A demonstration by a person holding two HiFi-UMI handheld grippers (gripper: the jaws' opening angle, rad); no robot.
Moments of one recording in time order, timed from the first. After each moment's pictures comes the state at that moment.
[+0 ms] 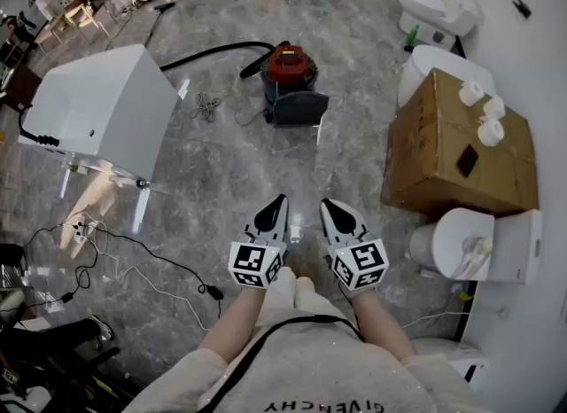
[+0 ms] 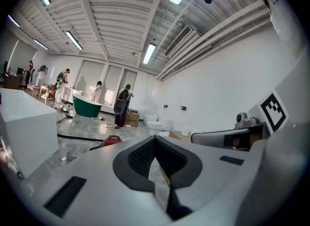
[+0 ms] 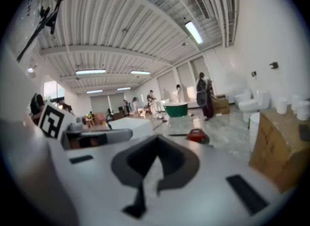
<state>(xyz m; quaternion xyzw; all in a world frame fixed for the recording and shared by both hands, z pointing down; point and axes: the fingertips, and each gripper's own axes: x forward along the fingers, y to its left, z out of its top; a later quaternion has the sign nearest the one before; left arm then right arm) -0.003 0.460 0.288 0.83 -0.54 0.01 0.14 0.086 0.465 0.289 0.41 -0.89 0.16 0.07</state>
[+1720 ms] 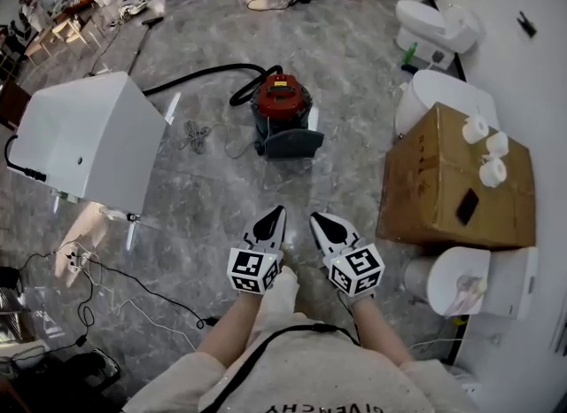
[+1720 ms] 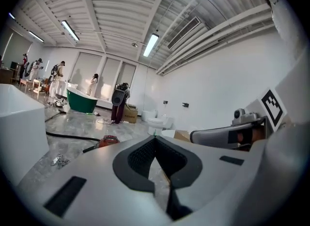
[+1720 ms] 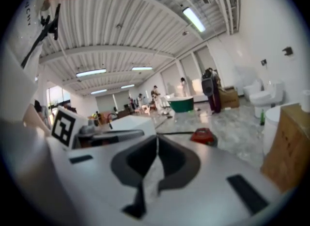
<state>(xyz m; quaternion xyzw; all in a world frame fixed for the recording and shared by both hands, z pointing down) -0.008 0.294 0.318 0.84 -0.52 0.02 0.17 0.062 0.311 0.310 0.37 -0.91 0.19 0.09</state>
